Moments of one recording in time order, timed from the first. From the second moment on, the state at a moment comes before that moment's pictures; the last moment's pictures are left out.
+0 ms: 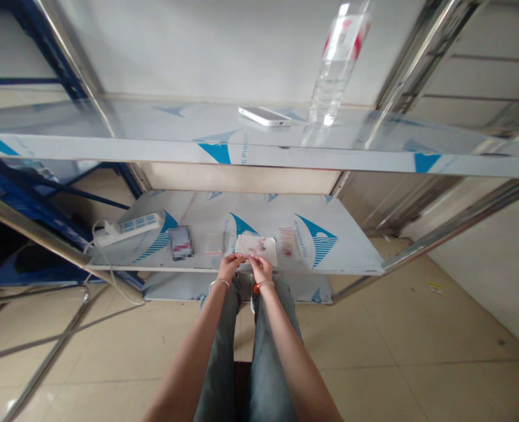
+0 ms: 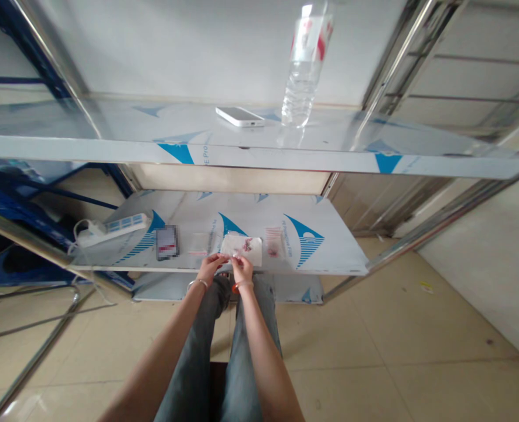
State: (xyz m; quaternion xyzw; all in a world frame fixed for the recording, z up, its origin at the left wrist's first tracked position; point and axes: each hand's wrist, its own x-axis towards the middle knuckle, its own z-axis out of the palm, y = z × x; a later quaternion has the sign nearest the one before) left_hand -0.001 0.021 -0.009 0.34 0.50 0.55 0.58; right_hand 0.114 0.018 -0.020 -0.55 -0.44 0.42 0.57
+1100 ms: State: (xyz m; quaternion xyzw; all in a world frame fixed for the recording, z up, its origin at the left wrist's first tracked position) left_hand -0.003 0.021 -0.009 0.35 0.49 0.51 0.61; right_hand 0.110 0.018 -0.013 -0.50 -0.40 0.49 0.59
